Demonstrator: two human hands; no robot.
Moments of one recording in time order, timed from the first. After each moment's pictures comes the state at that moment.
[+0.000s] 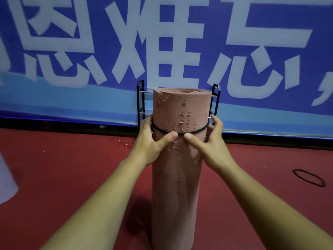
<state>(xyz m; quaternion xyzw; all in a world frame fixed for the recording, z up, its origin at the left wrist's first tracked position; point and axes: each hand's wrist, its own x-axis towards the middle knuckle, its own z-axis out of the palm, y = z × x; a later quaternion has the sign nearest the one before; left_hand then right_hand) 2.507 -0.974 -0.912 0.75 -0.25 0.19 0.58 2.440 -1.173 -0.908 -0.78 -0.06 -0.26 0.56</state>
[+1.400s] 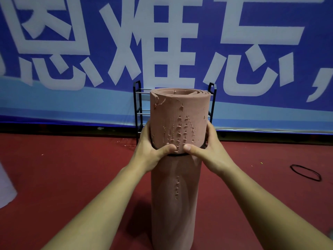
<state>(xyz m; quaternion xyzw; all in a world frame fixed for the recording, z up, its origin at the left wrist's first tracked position) 2.500 -0.978 -0.935 0.74 -0.28 0.16 0.59 2.432 -1.187 -0.923 -0.78 -0.09 -0.20 0.58</state>
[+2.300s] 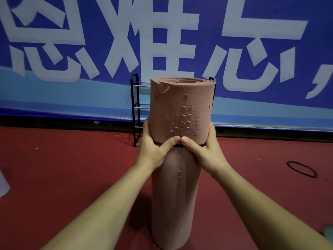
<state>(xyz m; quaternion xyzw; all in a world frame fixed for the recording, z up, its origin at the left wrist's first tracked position) 2.507 -1.009 -0.956 0.66 -0.26 0.21 0.68 2.447 -1.184 -0.949 -0.75 -0.10 -0.25 0.61</state>
